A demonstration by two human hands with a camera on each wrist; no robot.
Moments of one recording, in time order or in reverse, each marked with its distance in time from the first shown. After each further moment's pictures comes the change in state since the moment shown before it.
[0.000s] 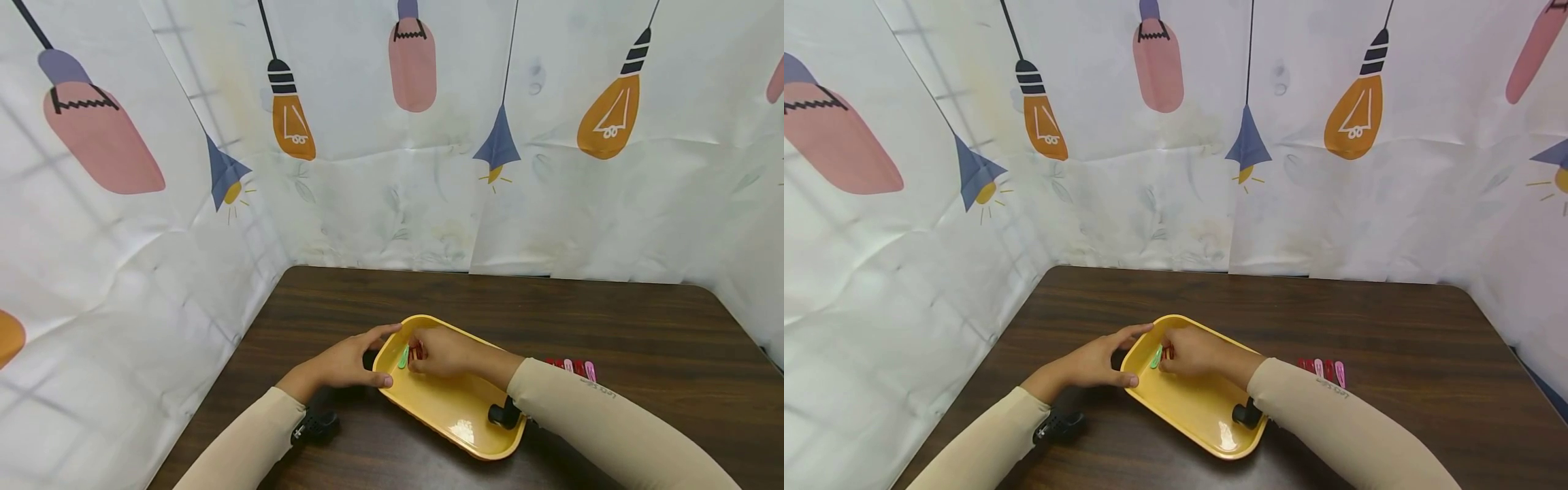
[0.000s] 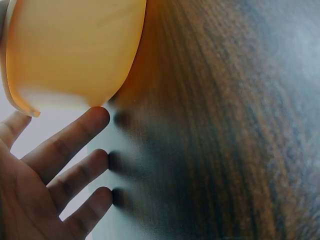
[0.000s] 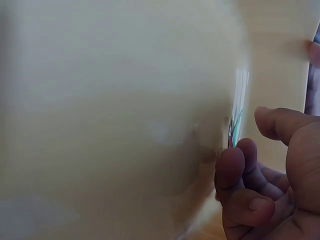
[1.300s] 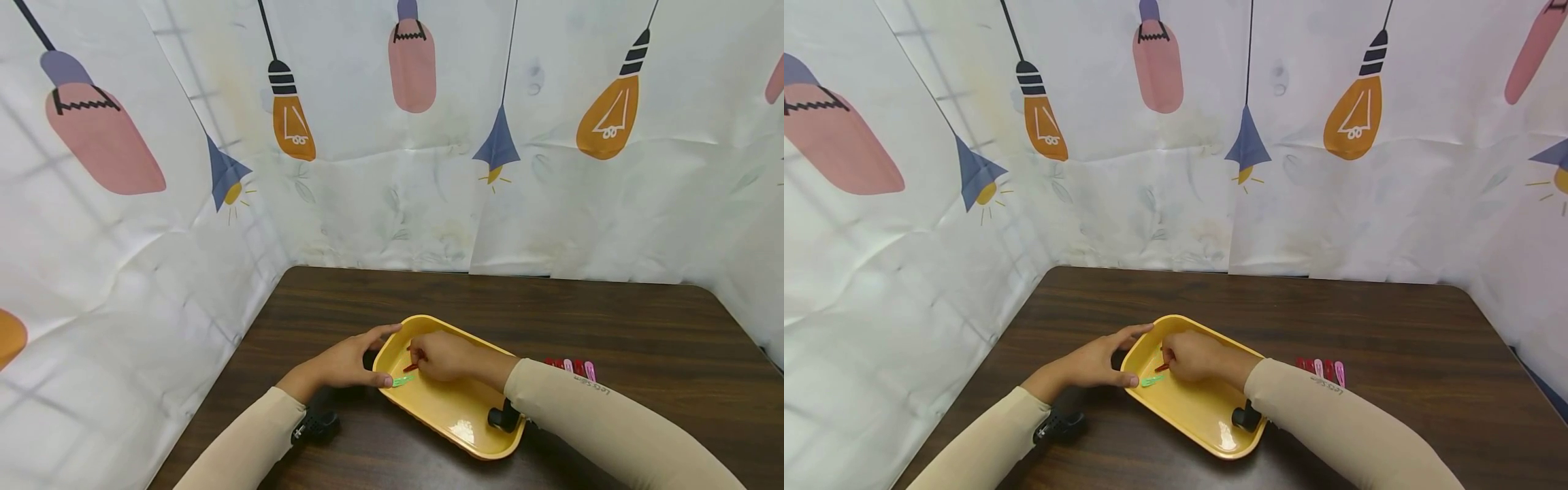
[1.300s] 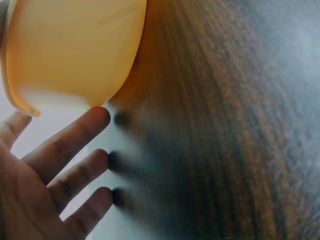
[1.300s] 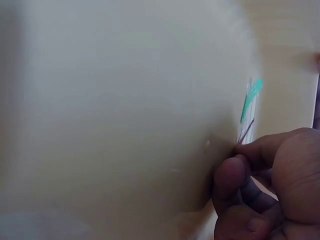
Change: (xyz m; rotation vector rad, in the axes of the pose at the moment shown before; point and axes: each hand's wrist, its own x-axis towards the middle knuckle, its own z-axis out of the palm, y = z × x) left_hand -0.001 0.001 0.000 -0.001 0.001 -0.003; right_hand -0.001 0.001 0.009 -0.065 -0.006 -0.019
